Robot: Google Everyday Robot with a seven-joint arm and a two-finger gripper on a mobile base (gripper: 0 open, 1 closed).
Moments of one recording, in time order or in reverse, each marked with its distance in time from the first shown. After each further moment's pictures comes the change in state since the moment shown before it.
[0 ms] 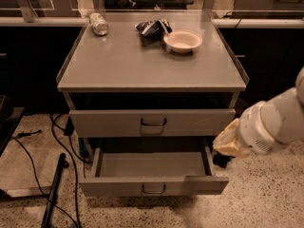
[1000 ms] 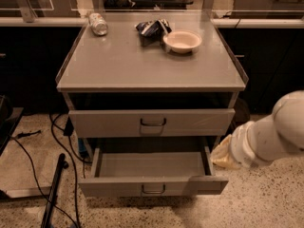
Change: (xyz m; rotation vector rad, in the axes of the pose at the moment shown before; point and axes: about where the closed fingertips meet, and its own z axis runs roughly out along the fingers) arm 0.035 -0.002 0.057 0.039 0.036 -0.014
